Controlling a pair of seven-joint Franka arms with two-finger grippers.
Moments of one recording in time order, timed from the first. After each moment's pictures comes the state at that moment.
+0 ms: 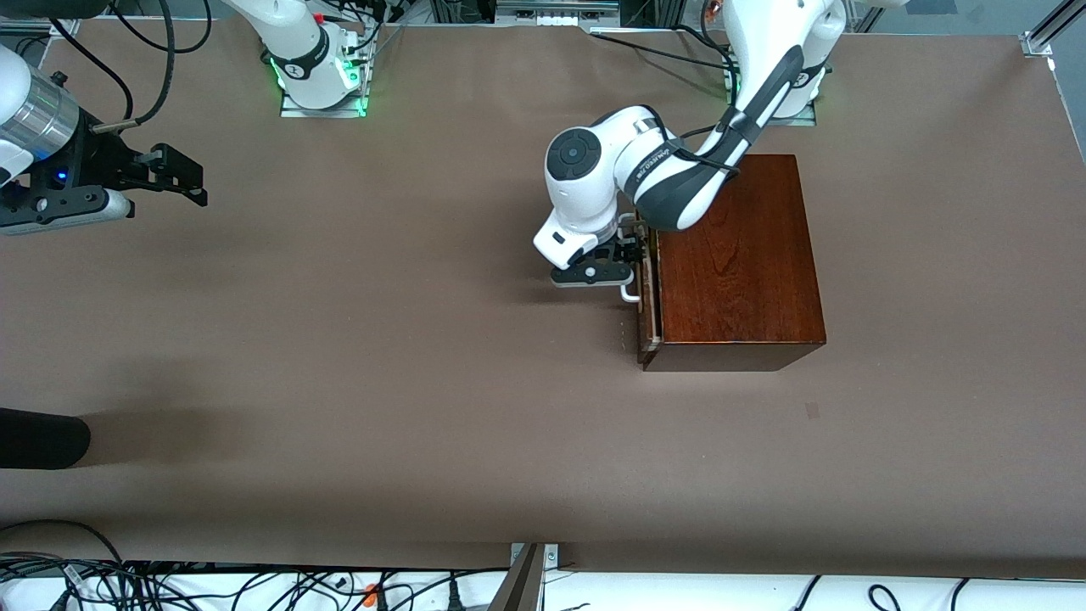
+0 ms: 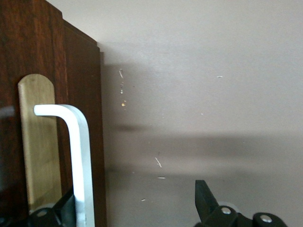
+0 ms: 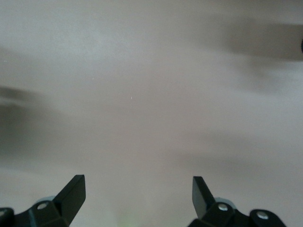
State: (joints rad) left arm -0.43 0.57 -0.38 -1.66 0.36 2.07 -0.96; right arm 0.17 0.00 -0.08 -1.63 0.03 1.59 -0.07
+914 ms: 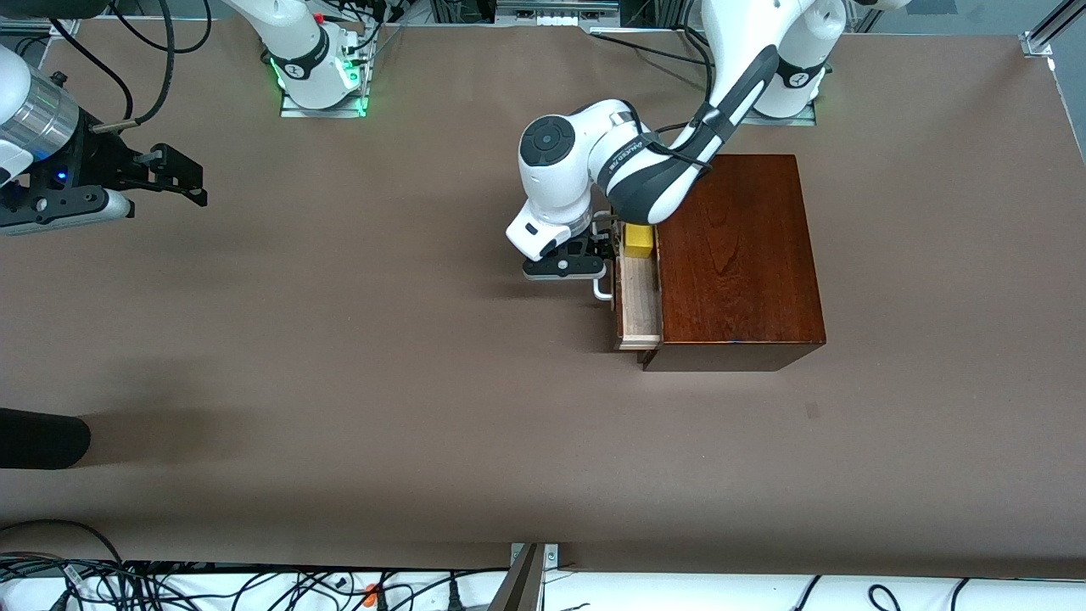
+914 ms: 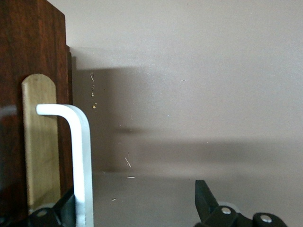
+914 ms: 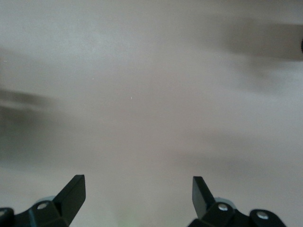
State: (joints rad) left arm -0.50 0.62 -0.37 -1.57 0.36 2.07 -0.99; right arm 0.17 0.00 -0.08 -1.63 0.03 1.59 -0.07
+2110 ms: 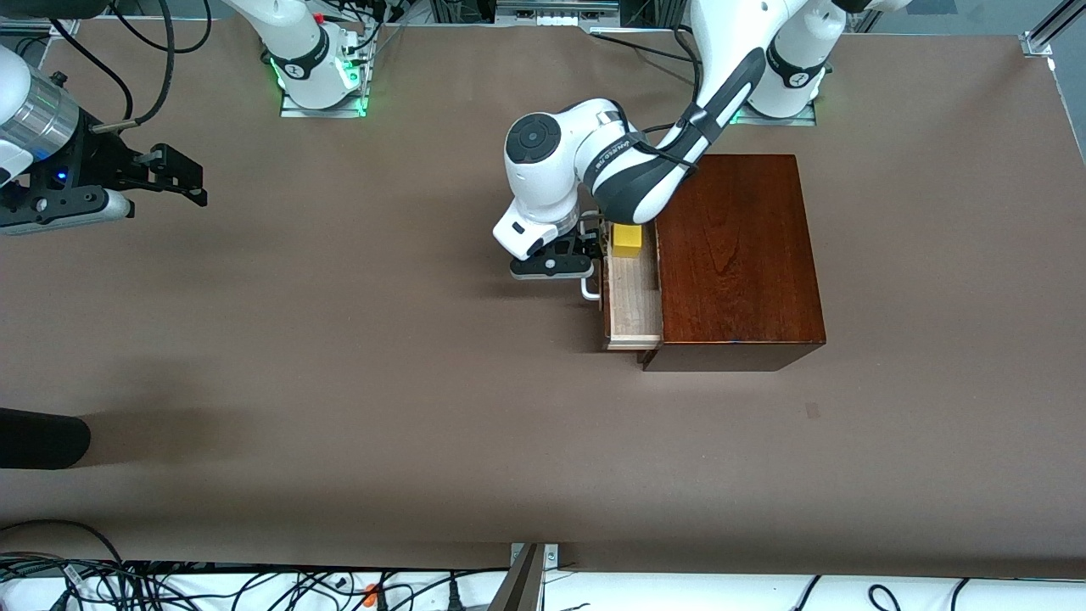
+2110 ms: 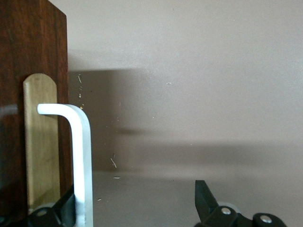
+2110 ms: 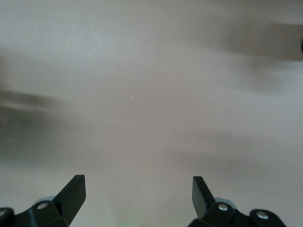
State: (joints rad) left arm -0.53 0.65 -0.36 -1.51 0.36 2.06 -1.02; right arm 0.17 0.00 -0.08 -1.63 0.03 1.59 -0.07
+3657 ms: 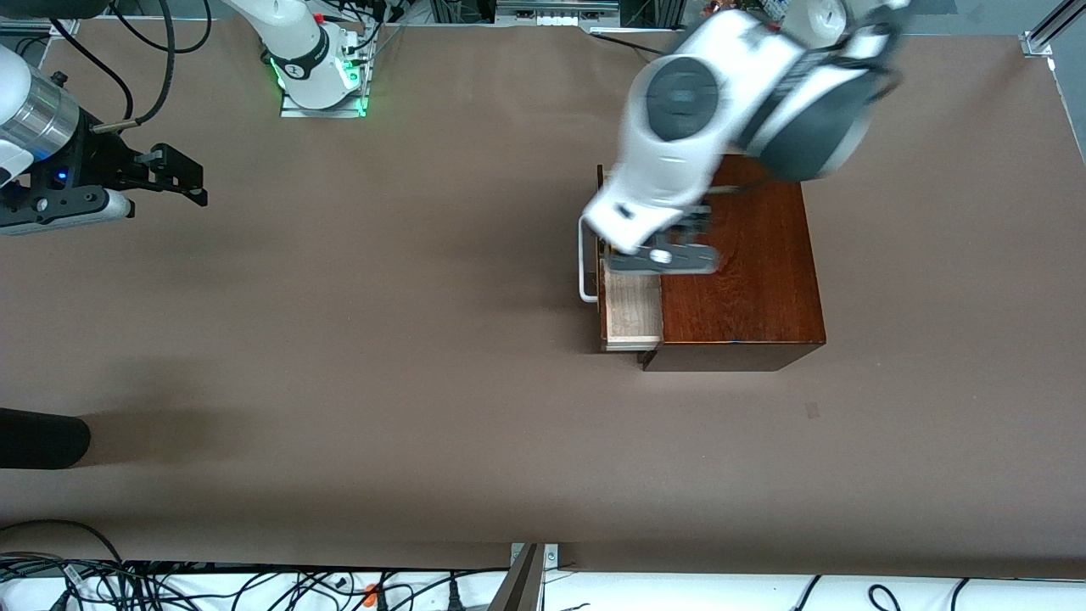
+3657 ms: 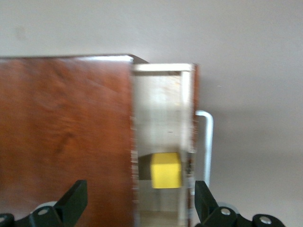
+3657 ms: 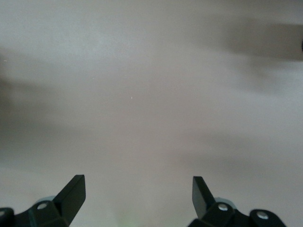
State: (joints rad) left arm -0.24 0.44 -0.40 -1.26 0.13 1.52 -0.62; right arm 0.17 0.00 -0.07 -1.63 0.03 1.59 -0.07
